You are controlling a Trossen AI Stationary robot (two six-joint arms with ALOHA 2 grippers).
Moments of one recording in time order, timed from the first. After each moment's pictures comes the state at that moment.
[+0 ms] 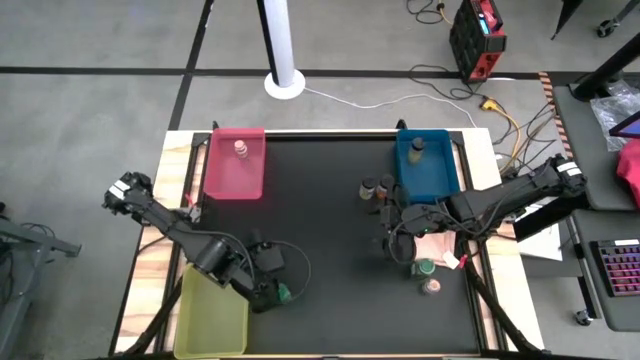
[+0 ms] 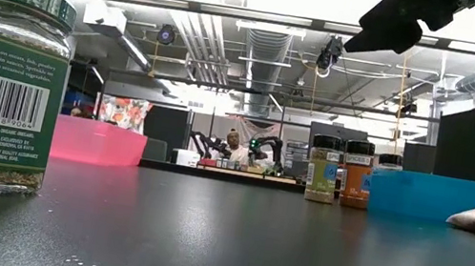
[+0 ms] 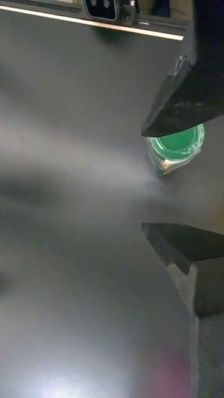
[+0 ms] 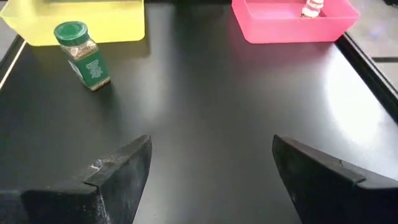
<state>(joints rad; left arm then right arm) -0.60 1.57 1.40 -1.01 -0.38 -0.83 0.26 1.19 0.86 -0.30 0.31 0.18</state>
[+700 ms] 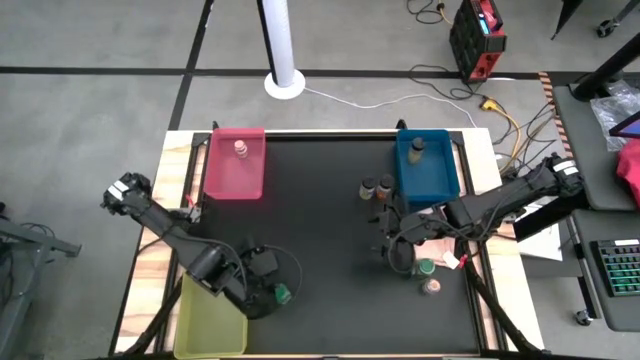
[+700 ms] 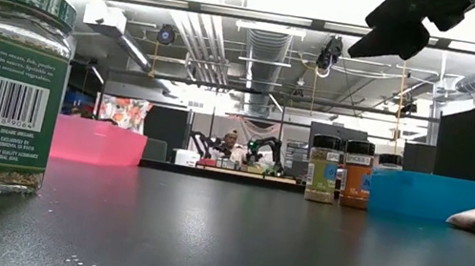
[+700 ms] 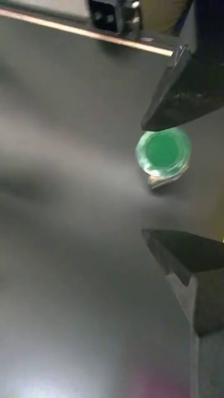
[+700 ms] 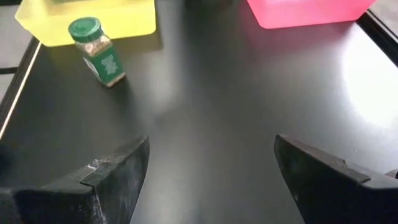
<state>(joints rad) -0.65 1.57 1.39 -1.02 -0.41 -0.98 0.32 1.22 0.86 -0.29 0.32 0.29</state>
